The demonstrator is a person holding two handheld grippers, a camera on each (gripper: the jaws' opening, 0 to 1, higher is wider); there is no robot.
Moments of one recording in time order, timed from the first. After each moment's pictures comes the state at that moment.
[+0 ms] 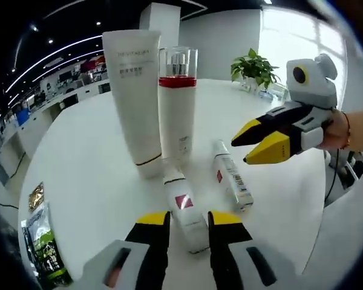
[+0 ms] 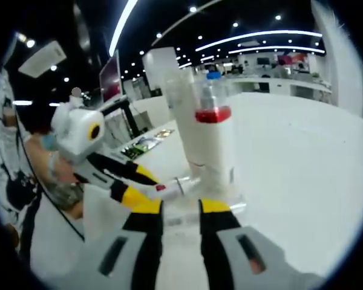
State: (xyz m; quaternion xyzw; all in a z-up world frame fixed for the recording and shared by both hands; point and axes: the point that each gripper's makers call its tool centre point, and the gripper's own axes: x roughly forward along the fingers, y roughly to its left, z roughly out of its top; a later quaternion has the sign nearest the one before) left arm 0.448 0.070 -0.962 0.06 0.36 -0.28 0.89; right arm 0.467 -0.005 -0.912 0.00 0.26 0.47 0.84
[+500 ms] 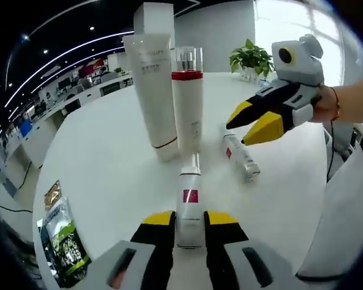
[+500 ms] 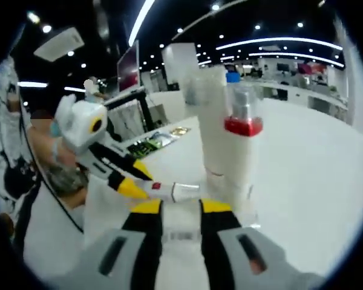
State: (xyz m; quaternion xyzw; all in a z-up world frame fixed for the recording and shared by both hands) left arm 0.417 0.112 -0.963 0.12 0.37 -0.30 0.87; right arm 0.459 0.033 -0.911 -0.11 0.23 0.55 0.79
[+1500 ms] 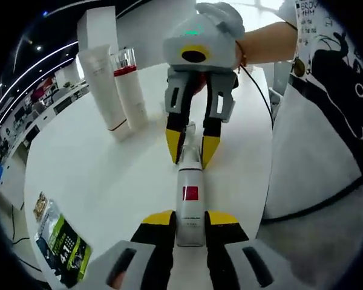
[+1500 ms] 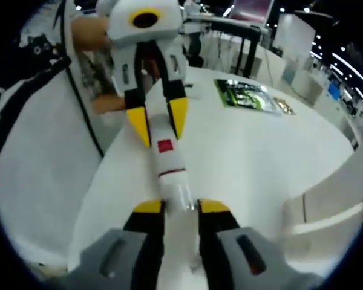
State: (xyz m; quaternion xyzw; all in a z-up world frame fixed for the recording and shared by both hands) left arm 0.347 0.128 -0.969 0.19 0.36 -0.43 0.80; right arm 0.384 0.076 -0.977 -0.36 0.27 0.71 0.55
